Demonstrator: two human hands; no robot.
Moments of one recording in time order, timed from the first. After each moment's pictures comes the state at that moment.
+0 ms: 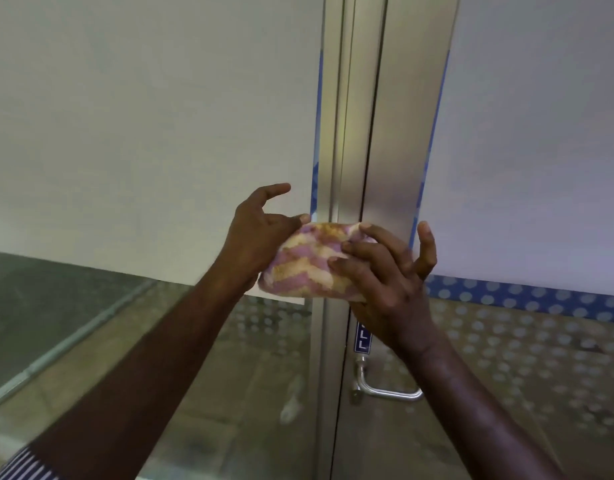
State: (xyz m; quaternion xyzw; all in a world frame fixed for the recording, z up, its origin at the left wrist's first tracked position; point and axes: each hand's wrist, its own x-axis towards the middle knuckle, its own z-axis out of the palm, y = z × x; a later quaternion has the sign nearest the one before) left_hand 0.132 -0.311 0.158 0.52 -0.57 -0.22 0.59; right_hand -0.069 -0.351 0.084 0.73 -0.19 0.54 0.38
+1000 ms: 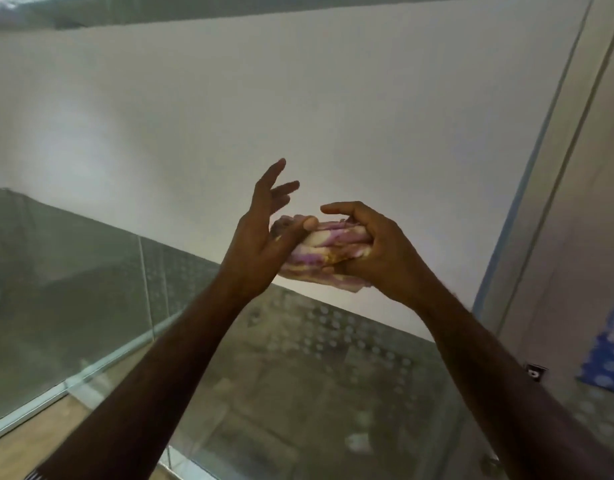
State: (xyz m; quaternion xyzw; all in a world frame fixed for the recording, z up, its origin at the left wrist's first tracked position) left_hand 0.378 -0.200 0.161 0.46 -0.64 -0.01 0.62; right_hand 0.196 -0.295 0.178 0.87 -0.15 0.40 -0.23
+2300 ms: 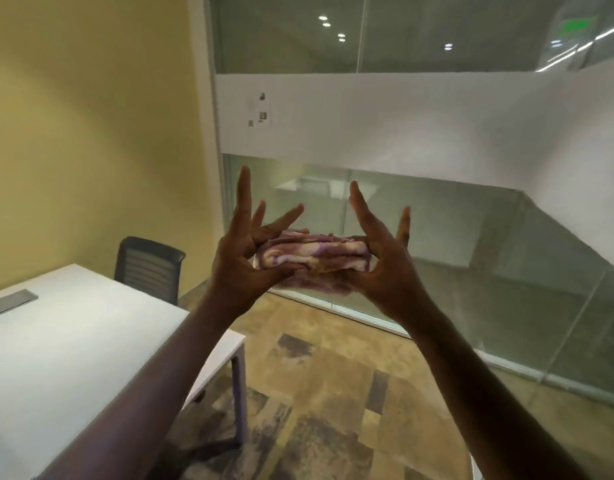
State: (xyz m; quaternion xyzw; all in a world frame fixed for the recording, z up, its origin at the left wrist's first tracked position) left_hand 0.270 0.192 0.109 0.77 -0.20 0.44 0.42; right_hand 0.372 -0.003 0.113 0.72 0.51 0.27 -0.39
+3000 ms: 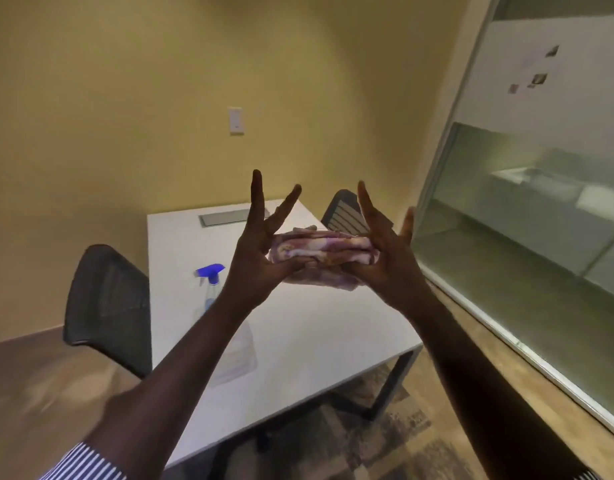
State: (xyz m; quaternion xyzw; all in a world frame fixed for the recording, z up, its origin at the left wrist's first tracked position) left_hand 0.046 0.479 0.023 0.79 0.16 0.51 0.29; right_hand 0.248 0.394 0.034 0.58 0.70 0.09 -0.39
